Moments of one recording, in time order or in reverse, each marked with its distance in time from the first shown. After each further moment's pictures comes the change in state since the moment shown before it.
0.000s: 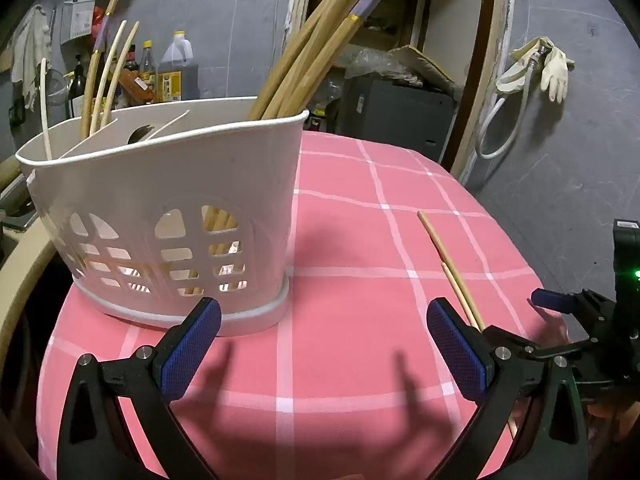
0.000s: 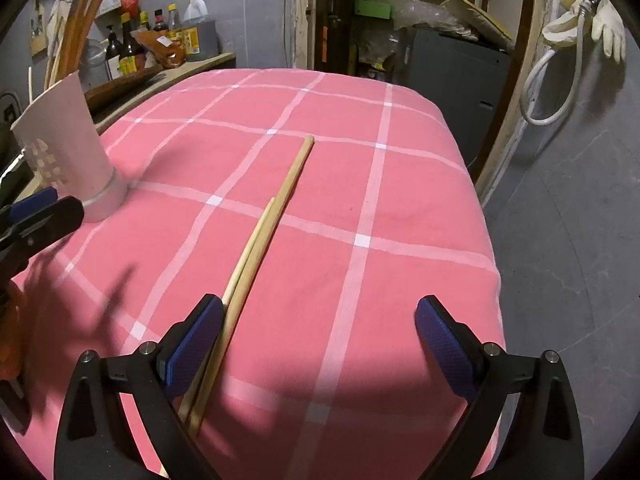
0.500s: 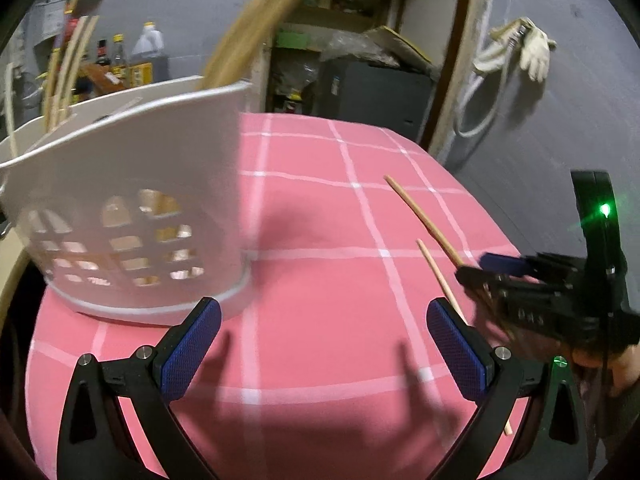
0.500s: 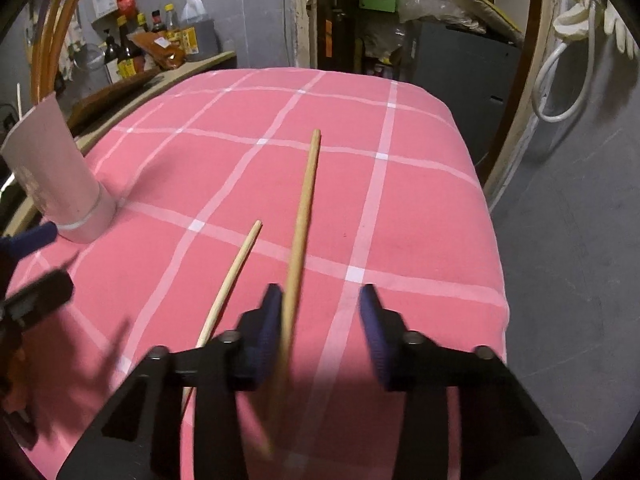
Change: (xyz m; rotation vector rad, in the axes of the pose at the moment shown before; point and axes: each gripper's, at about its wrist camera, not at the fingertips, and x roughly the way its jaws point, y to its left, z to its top) left arm 0.009 -0.013 0.000 0.066 0.075 -0.086; right arm 0.015 -0.019 0.018 0.016 0.019 0.060
